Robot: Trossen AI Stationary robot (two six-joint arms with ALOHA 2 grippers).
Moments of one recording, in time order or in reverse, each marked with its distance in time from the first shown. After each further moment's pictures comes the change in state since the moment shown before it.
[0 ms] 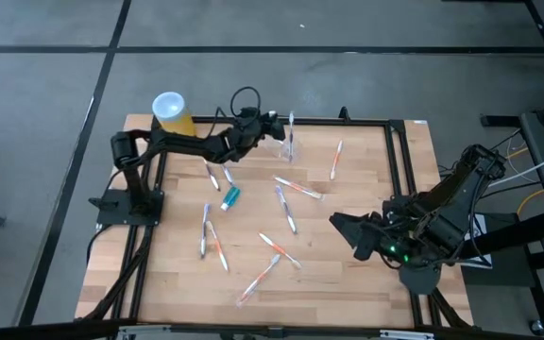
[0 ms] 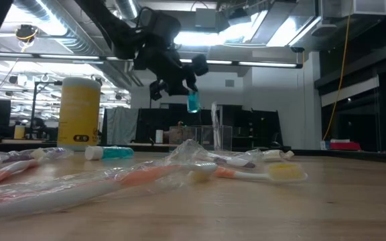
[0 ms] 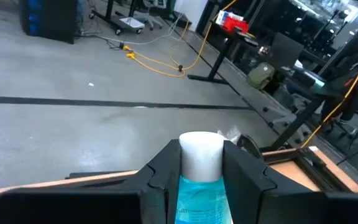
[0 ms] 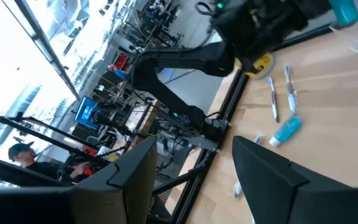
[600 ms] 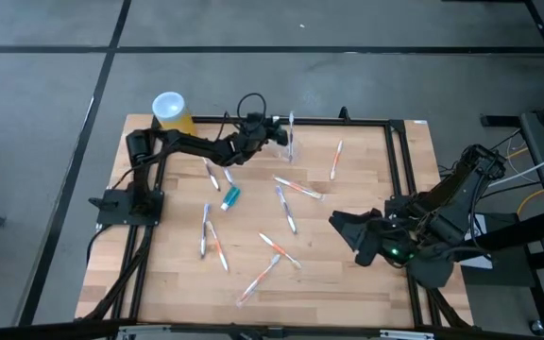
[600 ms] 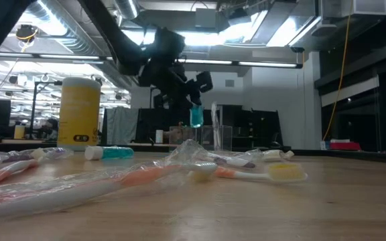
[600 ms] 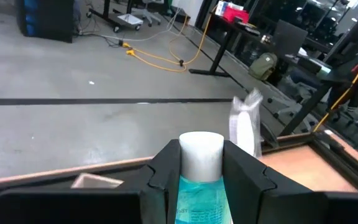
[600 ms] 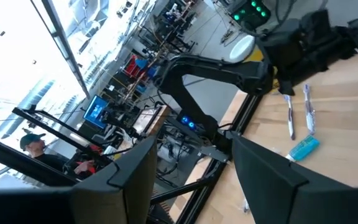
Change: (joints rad) left arm 0.003 0.129 0.002 0.119 0.023 0.043; right arm 0.000 0.000 0.000 0.259 0.012 -0.321
